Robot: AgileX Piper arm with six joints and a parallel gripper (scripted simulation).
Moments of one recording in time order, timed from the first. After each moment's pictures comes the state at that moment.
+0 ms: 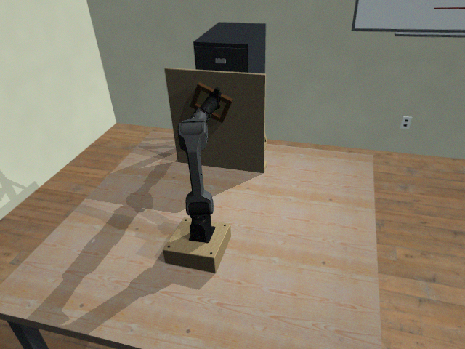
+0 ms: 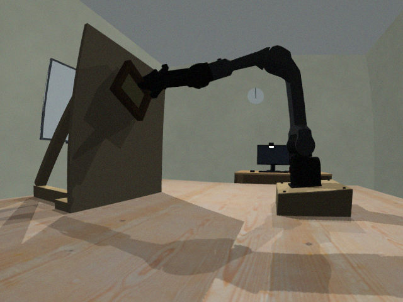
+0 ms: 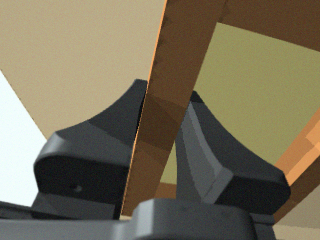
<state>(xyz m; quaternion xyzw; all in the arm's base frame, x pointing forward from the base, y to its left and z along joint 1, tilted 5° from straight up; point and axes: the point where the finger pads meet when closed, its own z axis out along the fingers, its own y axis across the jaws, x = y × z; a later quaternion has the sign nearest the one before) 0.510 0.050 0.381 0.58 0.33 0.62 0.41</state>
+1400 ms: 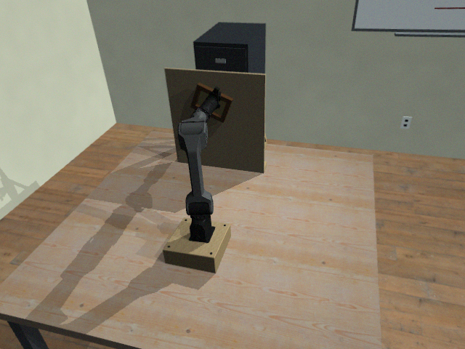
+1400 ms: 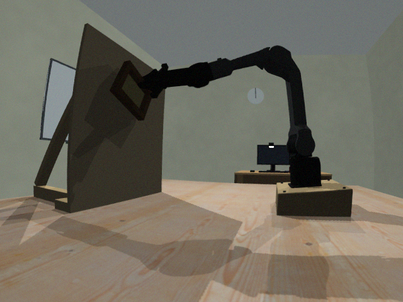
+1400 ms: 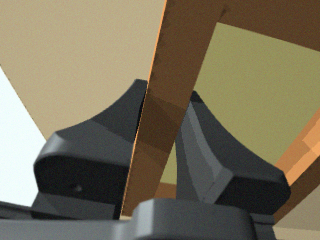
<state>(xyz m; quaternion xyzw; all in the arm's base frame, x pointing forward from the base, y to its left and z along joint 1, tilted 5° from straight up) 0.510 0.049 0.382 0.58 0.34 0.61 0.42</state>
